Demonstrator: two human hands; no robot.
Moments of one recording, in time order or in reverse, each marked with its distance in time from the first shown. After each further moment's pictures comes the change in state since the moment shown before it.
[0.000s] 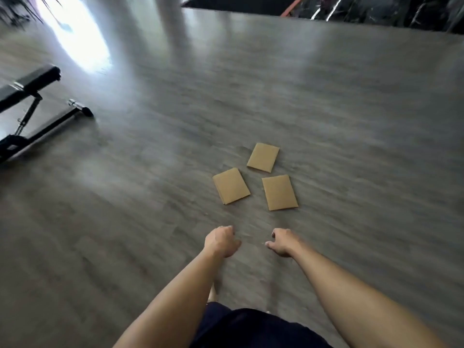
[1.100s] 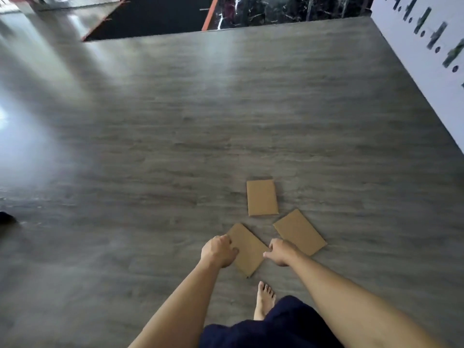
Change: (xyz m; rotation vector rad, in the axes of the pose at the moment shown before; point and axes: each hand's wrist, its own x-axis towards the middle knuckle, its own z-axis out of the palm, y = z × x) left_hand 0.442 -0.088 -0.299 0.253 -0.117 0.247; right_hand 0.342 -0.238 -0.215 0.280 -0.015 0.261
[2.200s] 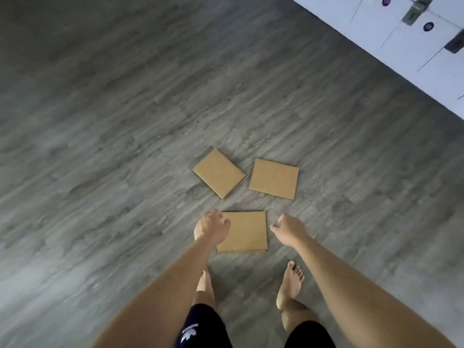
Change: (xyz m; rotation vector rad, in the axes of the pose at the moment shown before) left_hand 0.287 -0.031 -0.049 0.199 -0.243 0.405; right_hand 0.162 -0.070 0.052 0.726 0.193 0.593
